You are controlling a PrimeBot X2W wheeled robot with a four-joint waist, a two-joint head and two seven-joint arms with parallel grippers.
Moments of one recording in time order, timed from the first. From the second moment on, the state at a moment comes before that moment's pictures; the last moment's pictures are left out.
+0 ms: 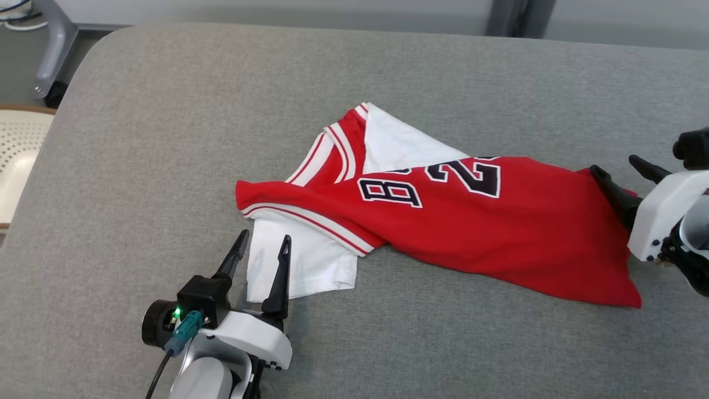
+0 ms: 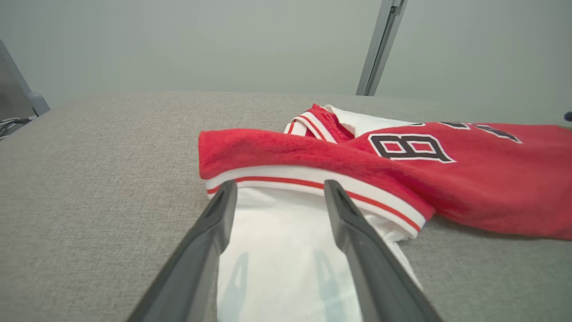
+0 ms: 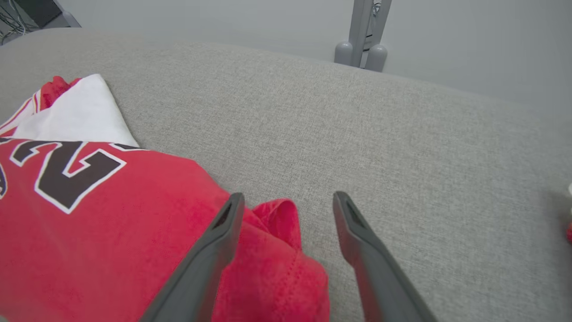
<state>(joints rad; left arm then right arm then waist) -0.21 0.05 -0.29 0.37 -0.26 0.04 -0.26 -0.66 -0.56 0.55 0.57 0.74 0.13 0.15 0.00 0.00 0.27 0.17</state>
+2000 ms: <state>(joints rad) -0.17 0.06 -0.26 0.32 -0.27 0.04 -0.26 -0.58 -0.42 0.29 0.64 0.58 0.13 -0.26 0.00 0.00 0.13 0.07</state>
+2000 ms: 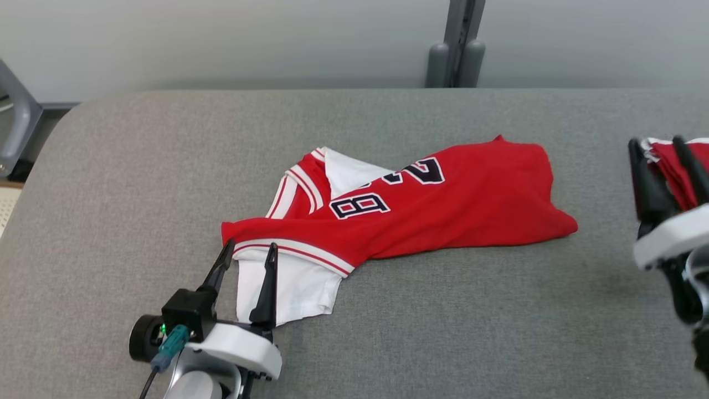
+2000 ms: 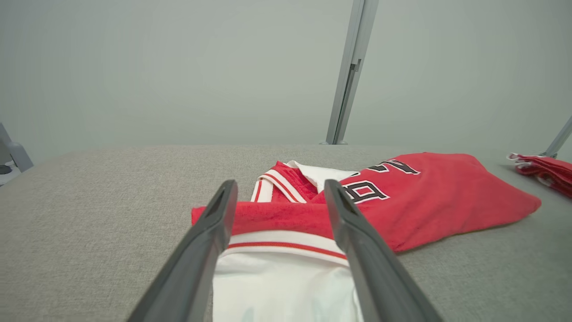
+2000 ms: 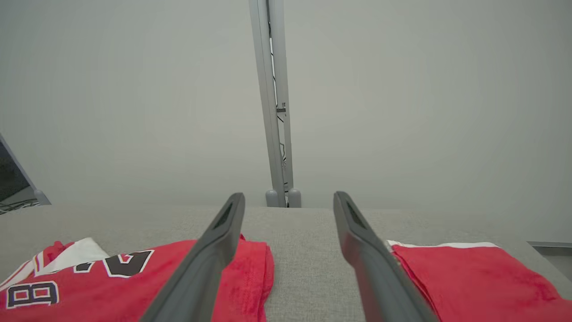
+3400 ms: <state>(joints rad) -0.04 0.05 -0.21 0.33 -0.26 0.05 -0.26 -0.11 -0.05 0.03 0.31 0.21 0.13 -0.26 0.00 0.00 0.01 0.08</state>
